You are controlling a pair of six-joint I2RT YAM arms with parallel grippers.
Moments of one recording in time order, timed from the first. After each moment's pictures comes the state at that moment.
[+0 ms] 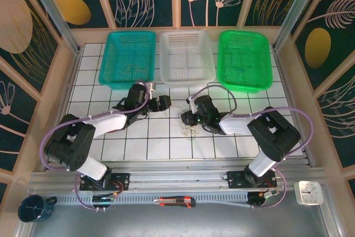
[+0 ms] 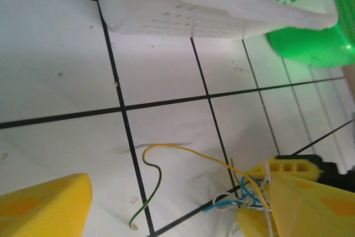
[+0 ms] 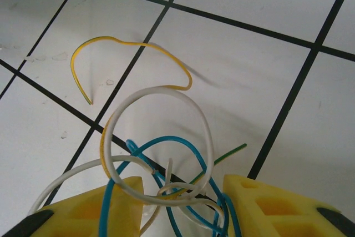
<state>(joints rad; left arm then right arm) -0.52 1.55 0.71 0.22 0.27 -0.60 0.73 1.61 0.63 0.25 -0.11 0.28</state>
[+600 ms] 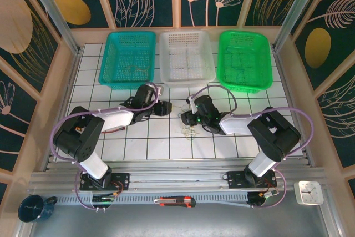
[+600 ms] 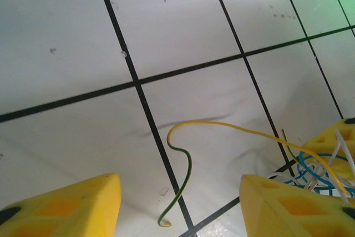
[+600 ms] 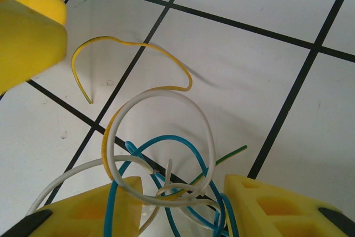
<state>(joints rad) -0.55 1.66 0.76 0.13 0.23 -0.43 0.73 1.61 0.63 0.25 -0.11 0.28</state>
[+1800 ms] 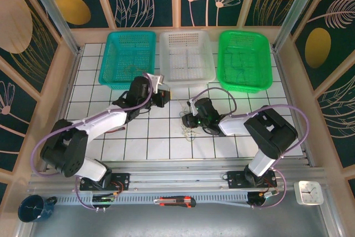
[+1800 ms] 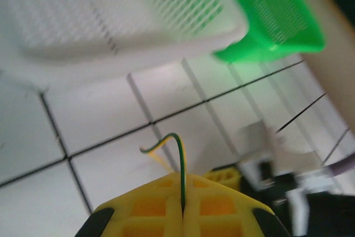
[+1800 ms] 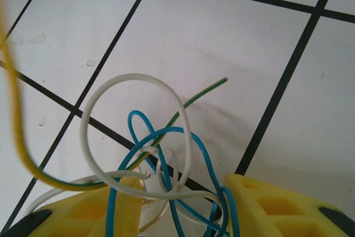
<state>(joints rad) -0.56 1.46 0.84 0.12 0.32 -0.47 0.73 1.65 0.60 0.29 -0.10 0.31</state>
